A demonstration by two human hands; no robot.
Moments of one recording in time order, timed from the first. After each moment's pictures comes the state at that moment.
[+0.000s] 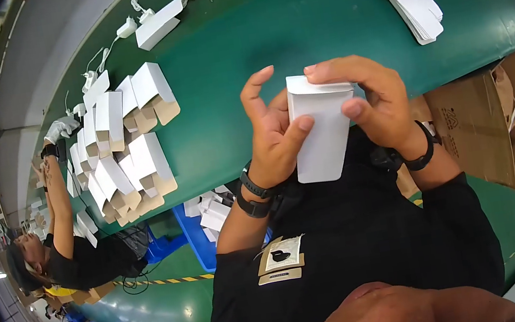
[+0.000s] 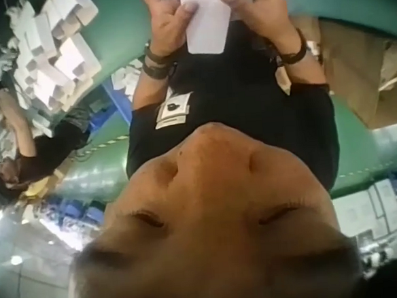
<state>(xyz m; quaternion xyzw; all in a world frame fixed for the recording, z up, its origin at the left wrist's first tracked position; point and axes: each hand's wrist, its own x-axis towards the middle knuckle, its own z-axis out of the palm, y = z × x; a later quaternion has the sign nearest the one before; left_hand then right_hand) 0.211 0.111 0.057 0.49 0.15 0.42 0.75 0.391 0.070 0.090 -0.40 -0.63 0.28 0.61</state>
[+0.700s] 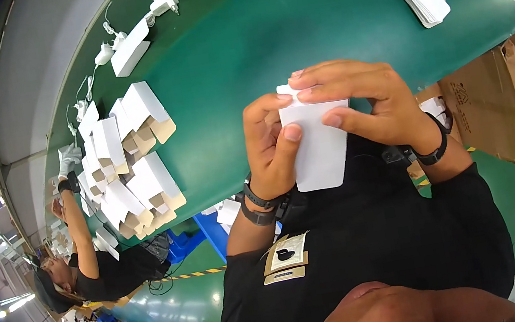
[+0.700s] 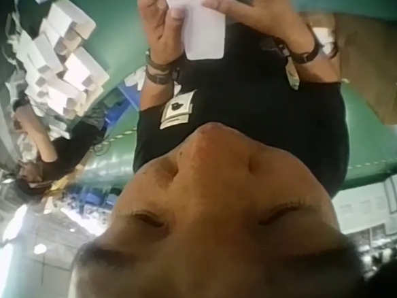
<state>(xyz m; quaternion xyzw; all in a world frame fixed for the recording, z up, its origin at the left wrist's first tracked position) 0.218 0.122 0.045 0.60 0.15 0.42 0.66 0.418 0.083 0.077 -0.42 -0.65 0.34 0.53</state>
